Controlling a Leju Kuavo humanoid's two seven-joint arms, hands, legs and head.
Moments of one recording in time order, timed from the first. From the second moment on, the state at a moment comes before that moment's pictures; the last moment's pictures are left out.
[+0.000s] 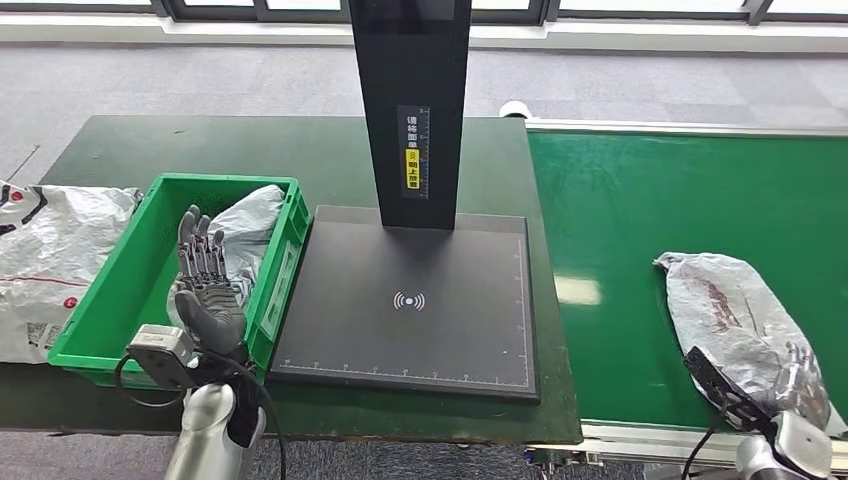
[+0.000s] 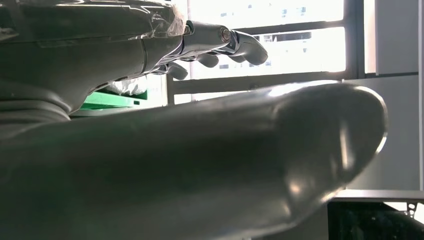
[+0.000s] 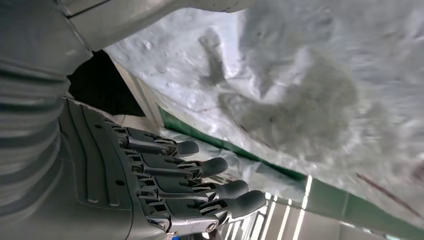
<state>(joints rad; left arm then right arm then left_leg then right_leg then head) -0.13 -0.24 0.00 -1.43 -0.08 0.16 -0.70 -0.30 -0.33 -0.35 -0.43 1.28 -0.37 0.04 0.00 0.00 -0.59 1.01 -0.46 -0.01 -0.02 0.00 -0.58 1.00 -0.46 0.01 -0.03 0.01</state>
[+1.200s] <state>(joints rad) 0.00 -0.27 0.00 -1.51 -0.12 0.22 -0.70 -0.42 -0.22 -0.35 -0.40 1.28 -0.49 -0.12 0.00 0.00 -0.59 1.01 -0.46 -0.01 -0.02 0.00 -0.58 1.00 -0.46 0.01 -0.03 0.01</state>
